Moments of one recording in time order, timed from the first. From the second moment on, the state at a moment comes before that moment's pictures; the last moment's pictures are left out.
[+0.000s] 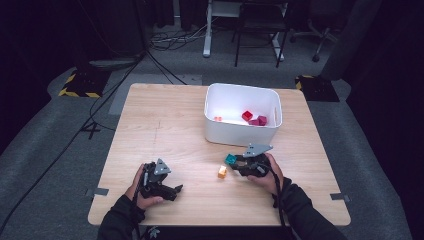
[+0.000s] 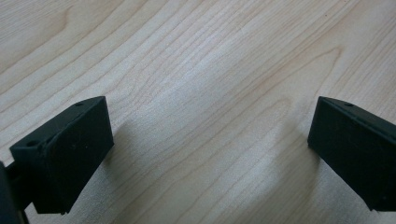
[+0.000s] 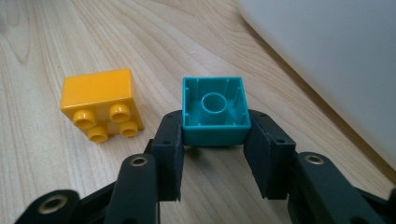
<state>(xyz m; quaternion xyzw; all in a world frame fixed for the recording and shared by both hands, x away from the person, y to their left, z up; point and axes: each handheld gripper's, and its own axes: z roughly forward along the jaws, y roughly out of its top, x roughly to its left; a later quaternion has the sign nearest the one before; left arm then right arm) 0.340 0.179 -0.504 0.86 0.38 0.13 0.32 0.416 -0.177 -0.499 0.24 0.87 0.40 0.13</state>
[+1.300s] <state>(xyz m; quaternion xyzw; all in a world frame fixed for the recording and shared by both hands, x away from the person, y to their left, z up) 0.340 0.179 -0.504 0.86 0.38 0.13 0.32 0.401 -0.235 -0.429 0.26 0.83 0.47 0.18</state>
